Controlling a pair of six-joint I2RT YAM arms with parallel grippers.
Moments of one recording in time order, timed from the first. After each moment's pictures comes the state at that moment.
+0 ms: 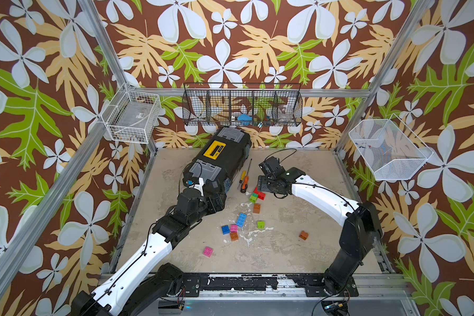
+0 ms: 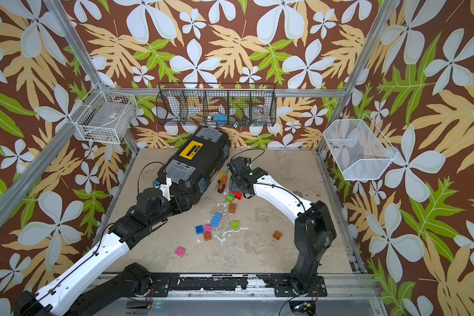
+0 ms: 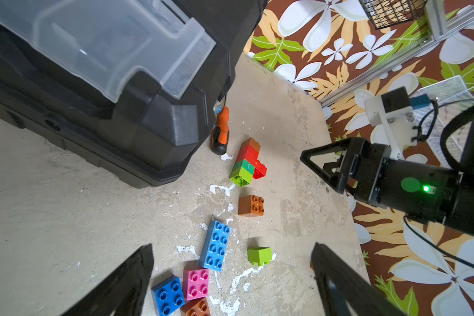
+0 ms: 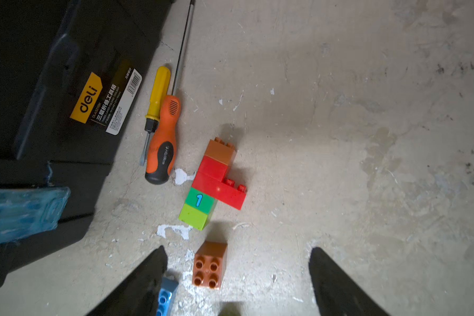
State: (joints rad) left arm -0.49 0.90 0.72 -0.35 0.03 -0.74; right arm 0.62 1.79 1.51 -0.79 0.27 0.66
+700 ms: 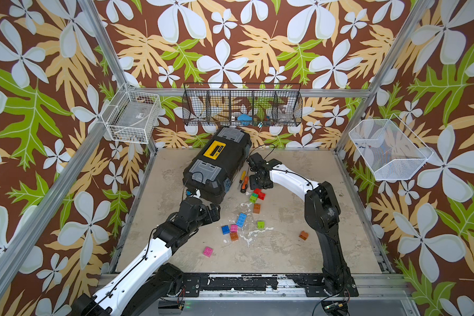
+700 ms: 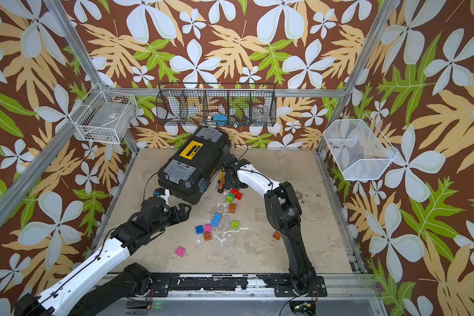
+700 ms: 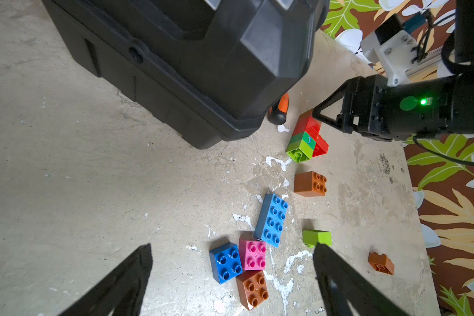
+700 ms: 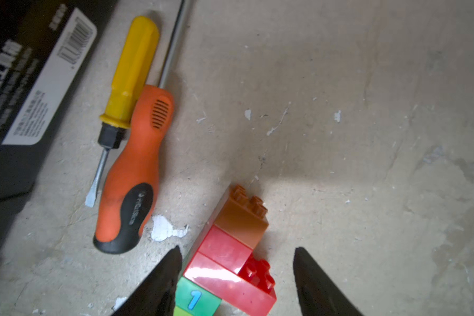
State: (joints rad) left arm -0.49 0.86 0.60 -0.44 -0.05 -0.72; right arm 0.56 2.21 1.88 -0.91 0.21 0.50
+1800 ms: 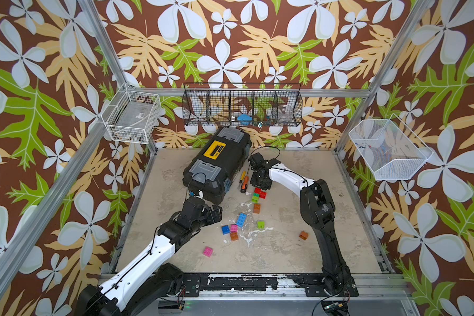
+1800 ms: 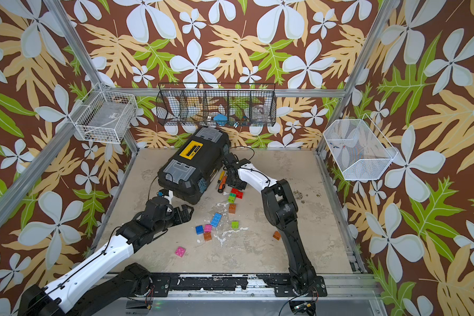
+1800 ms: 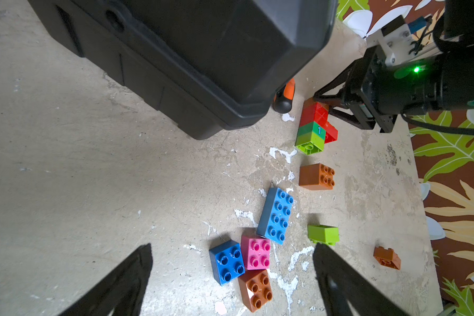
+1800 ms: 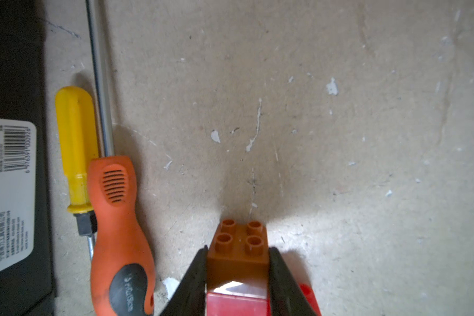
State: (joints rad) left arm -0.49 0.91 0.59 -0.40 -0.02 -0.72; right arm 0.54 2.30 1.93 -0.88 0.15 0.84
